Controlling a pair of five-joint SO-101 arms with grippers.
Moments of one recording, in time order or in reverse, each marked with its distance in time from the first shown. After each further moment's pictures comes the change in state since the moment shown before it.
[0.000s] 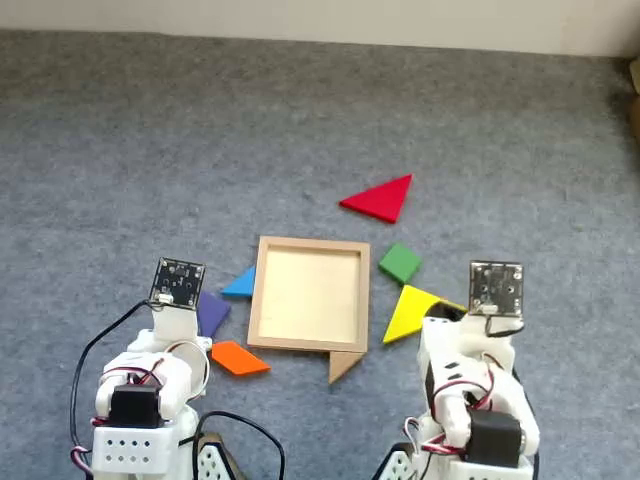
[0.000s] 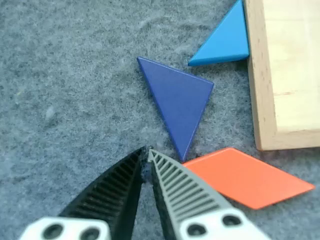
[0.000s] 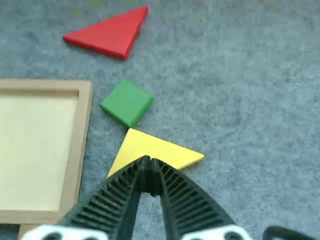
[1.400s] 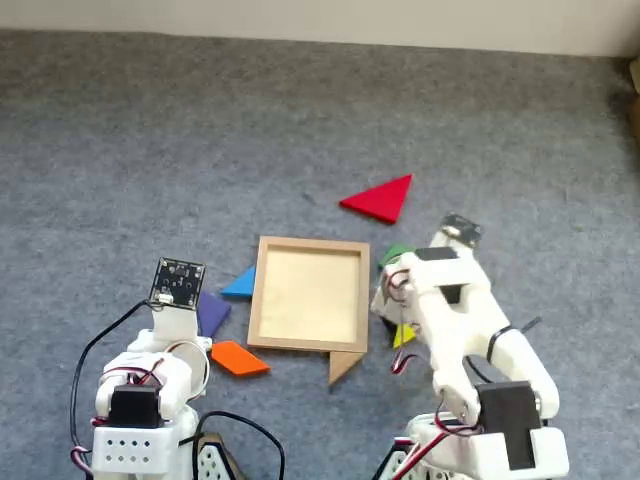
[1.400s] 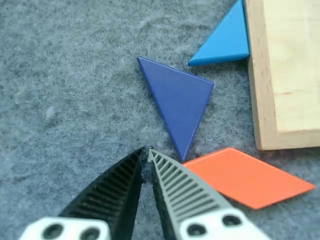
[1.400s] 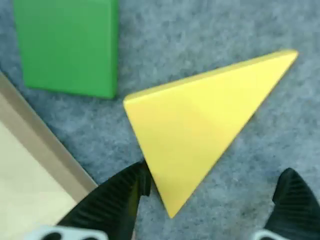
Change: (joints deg) left arm 0.0 0.0 0.0 0.0 0.0; right arm -10.7 95.1 -29.4 -16.9 -40.4
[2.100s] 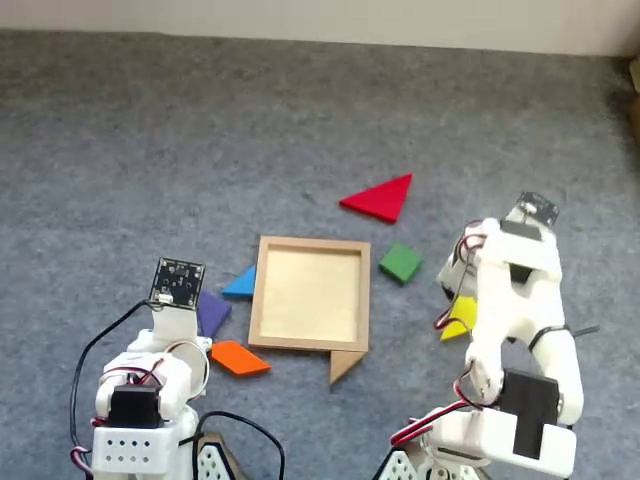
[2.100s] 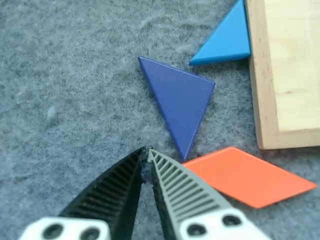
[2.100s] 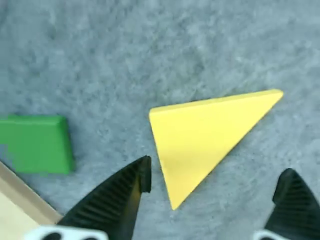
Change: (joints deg) left arm 0.0 0.0 0.0 0.0 0.0; right arm 20.2 1.6 -14.9 9.2 12.2
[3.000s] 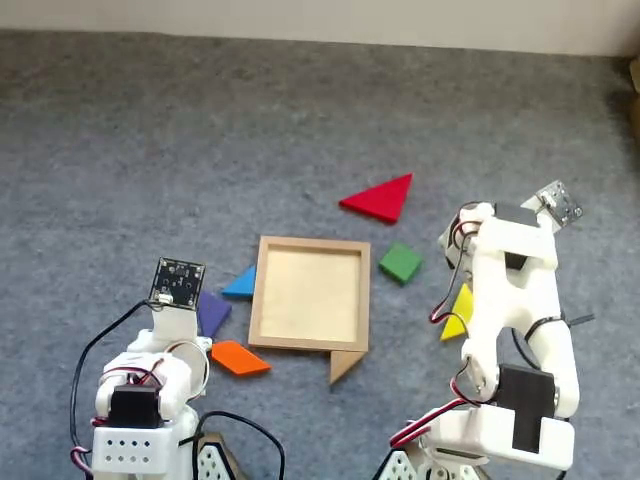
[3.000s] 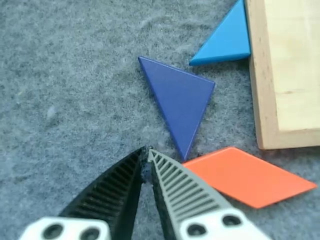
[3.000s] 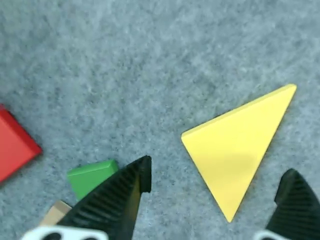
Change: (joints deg) left arm 0.0 0.0 0.0 0.0 0.0; right arm -2.7 0.8 -4.2 -3.6 -20.6
